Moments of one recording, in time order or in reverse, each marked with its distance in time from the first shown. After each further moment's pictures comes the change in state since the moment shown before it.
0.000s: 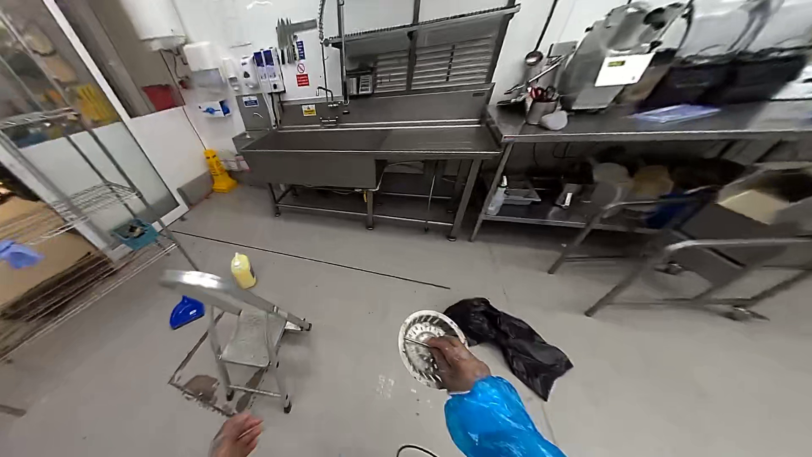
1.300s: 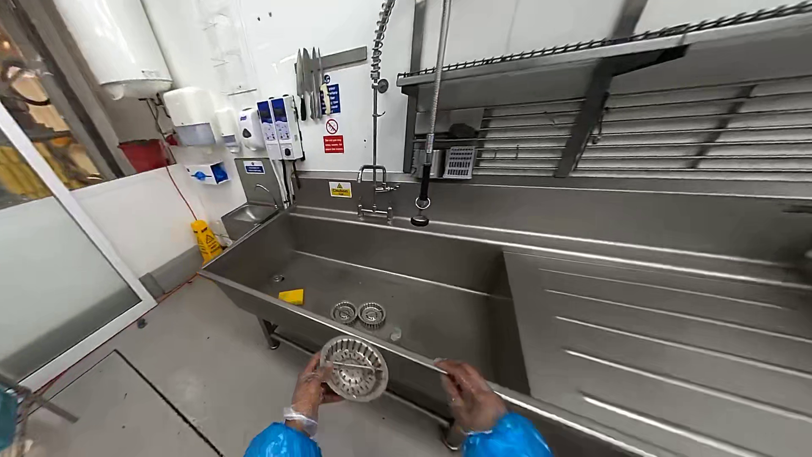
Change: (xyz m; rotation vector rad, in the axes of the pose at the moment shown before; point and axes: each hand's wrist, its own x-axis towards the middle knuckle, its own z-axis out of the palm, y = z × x) left_hand 0.931 0.902 0.669 -0.057 -0.224 0.271; right_hand 1.355 0.077 0.272 0.200 0.446 -0.396
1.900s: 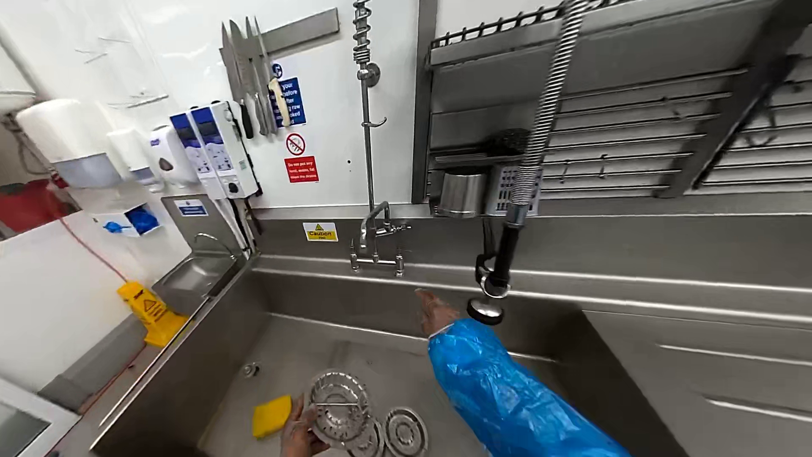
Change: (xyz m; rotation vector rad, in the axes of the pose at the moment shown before) left_hand 0.429 0.167 0.039 0.080 0.064 -0.135; right_hand 0.487 0.183 0.268 -0.308 -0.617 0.652
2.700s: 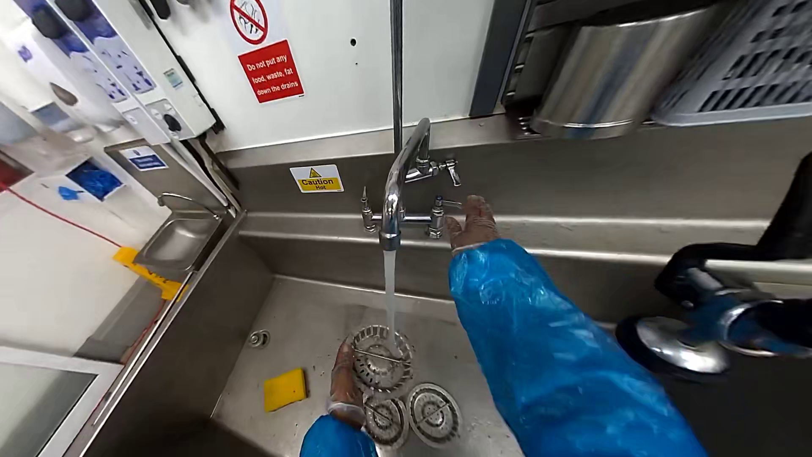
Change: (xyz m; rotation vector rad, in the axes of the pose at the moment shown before) left_hand 0.181 -0.020 0.114 -0.144 0.032 -0.094; right_hand 0.240 0.056 0.056 0.156 0.263 0.077
